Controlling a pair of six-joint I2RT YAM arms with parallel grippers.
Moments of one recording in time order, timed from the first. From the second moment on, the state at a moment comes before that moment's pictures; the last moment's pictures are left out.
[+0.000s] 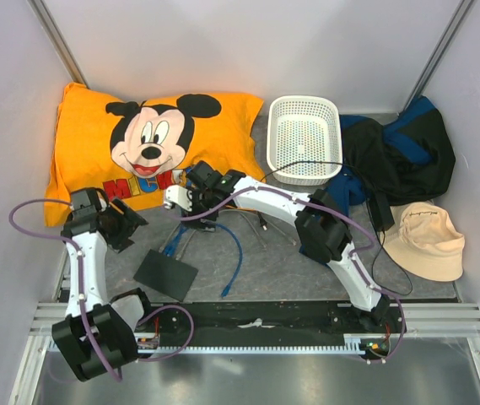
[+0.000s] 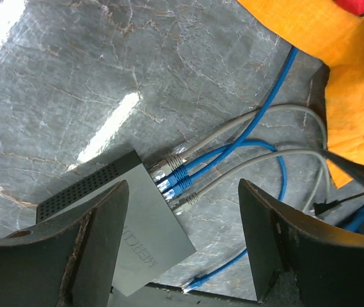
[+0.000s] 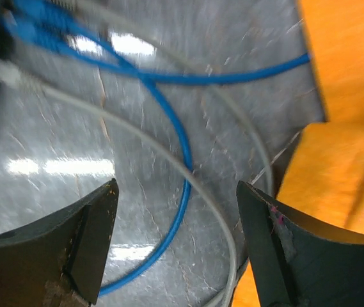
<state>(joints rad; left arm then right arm) 0.37 1.01 0.76 -0.81 0.22 -0.56 0.95 2.27 1.96 -0.65 -0.30 -0.58</state>
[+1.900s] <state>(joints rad) 0.15 1.18 0.60 -0.61 0.51 -0.52 0.80 1.98 1.55 -0.74 -0.37 -0.19</state>
